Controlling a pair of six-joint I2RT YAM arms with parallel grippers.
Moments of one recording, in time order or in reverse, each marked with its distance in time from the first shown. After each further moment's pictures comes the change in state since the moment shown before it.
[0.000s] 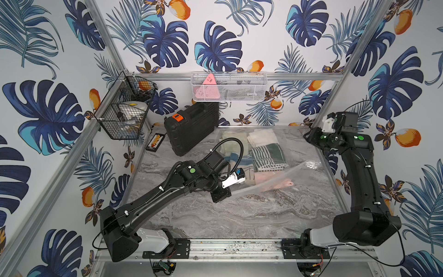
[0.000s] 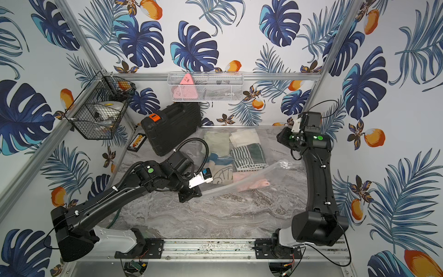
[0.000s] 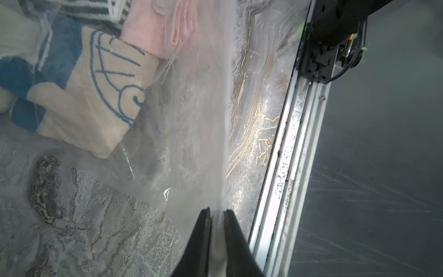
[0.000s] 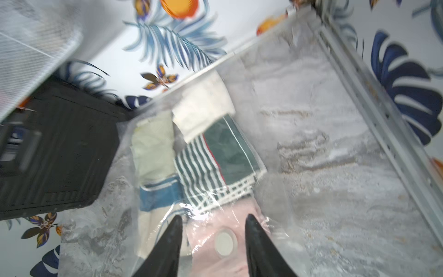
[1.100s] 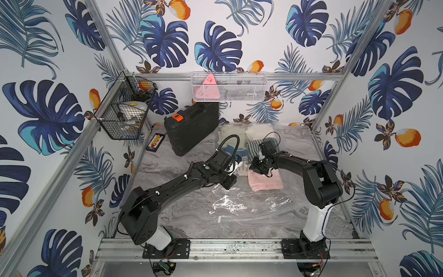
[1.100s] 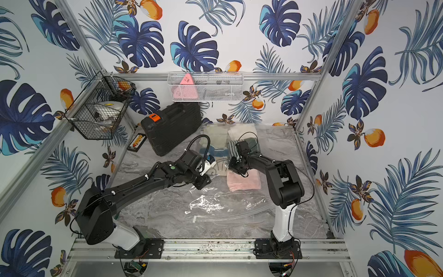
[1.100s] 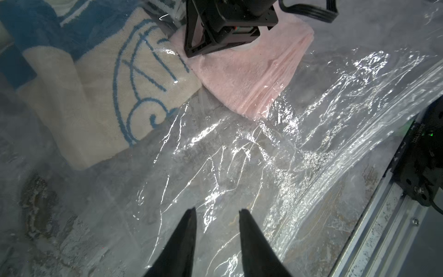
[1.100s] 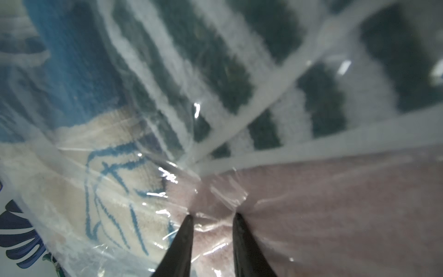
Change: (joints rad) left arm 0.098 0.192 -0.223 0.511 -0.171 -0.286; right arm 0.485 0.496 -0.463 0.526 -0.002 0.367
